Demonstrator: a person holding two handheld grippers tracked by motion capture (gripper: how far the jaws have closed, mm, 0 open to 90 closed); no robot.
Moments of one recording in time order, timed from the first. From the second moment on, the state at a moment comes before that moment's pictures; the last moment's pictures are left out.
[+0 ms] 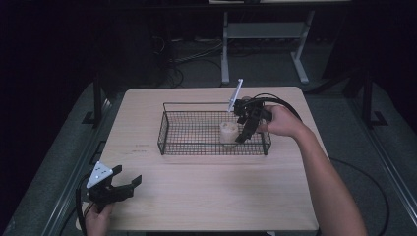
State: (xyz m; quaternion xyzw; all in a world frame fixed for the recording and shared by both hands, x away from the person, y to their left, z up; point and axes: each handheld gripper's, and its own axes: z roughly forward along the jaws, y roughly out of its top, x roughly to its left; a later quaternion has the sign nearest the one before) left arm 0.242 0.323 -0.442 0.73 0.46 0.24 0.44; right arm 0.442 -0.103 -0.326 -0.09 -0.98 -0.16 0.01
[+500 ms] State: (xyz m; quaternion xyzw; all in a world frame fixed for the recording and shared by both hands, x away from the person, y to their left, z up) left arm 0.242 0.322 -0.442 0.73 0.46 0.24 0.44; right arm 0.422 -0.116 -0.327 -0.09 -0.98 -0.18 0.01
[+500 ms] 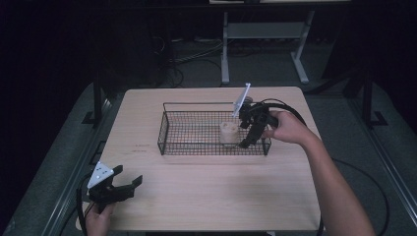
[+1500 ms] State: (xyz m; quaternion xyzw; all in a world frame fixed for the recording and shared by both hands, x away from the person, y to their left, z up) left arm 0.242 0.322 -0.442 0.74 0.46 0.24 0.43; right arm 0.390 -0.145 -0.350 -0.10 -0.98 -0.19 0.01
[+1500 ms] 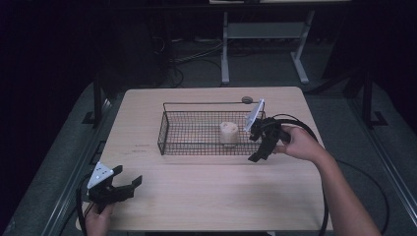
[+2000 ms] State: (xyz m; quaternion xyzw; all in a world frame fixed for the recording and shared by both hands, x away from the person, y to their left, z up) left arm 0.242 0.322 -0.442 0.74 0.46 0.24 0.43; right arm 0.374 -0.155 -0.363 -0.11 -0.97 -0.19 0.01
